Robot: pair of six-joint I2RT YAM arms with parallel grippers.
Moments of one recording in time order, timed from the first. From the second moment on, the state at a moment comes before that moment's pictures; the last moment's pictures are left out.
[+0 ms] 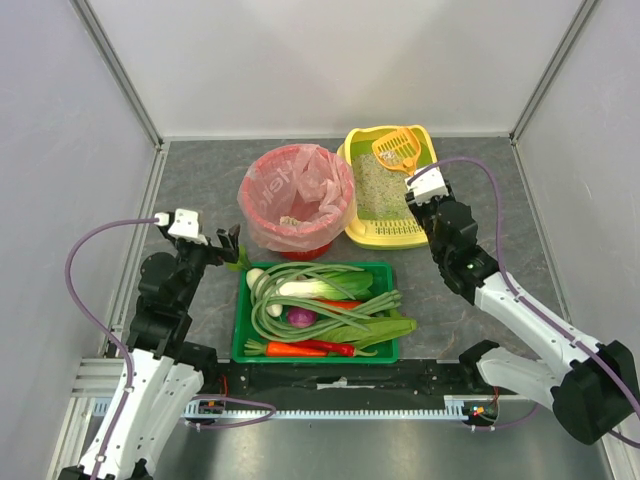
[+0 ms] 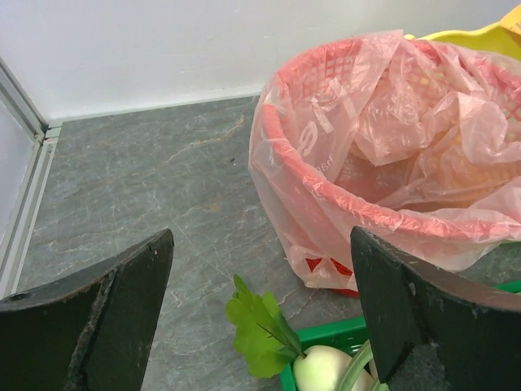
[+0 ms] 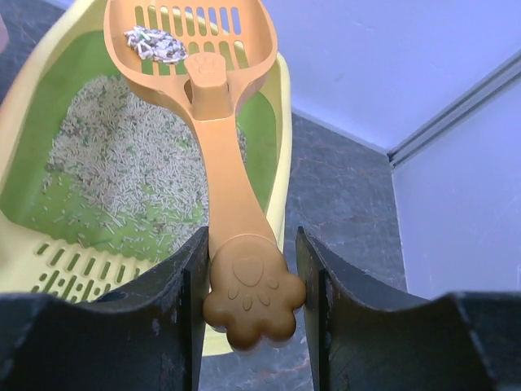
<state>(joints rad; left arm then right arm) -0.23 0.47 0.57 -0.12 -0.04 0.02 0.51 1.05 0.72 0.22 0.45 -0.37</state>
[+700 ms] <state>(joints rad) -0.23 0.41 0.57 -0.12 -0.02 0.02 0.46 1.17 0.80 0.03 0.42 -0.20</state>
